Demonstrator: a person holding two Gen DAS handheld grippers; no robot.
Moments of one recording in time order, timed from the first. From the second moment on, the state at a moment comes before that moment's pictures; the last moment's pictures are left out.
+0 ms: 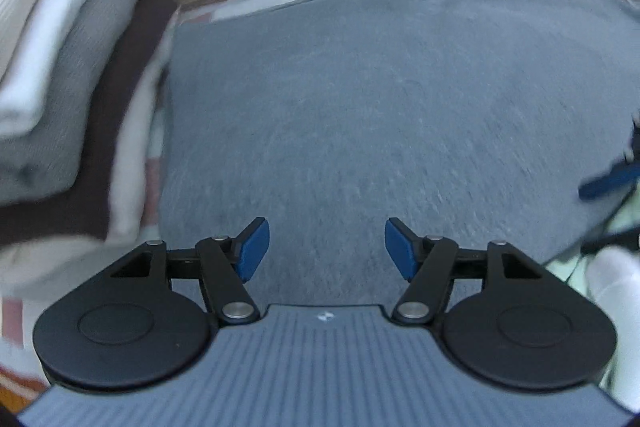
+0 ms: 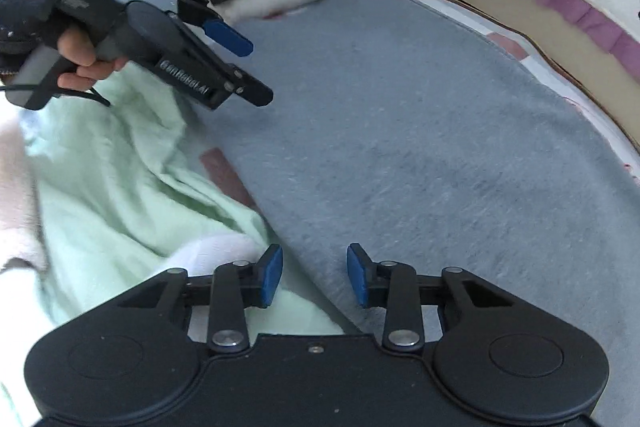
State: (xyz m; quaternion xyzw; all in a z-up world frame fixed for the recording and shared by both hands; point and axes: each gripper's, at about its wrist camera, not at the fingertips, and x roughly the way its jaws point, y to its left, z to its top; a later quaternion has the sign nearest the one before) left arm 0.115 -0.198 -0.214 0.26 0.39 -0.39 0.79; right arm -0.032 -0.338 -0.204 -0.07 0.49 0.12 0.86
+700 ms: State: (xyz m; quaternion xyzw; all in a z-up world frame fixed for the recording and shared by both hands) left arm 0.065 -0.205 -0.210 0.28 0.23 -0.62 0.70; right arm -0.011 -0.405 -0.201 0.07 0.48 0.07 0.87
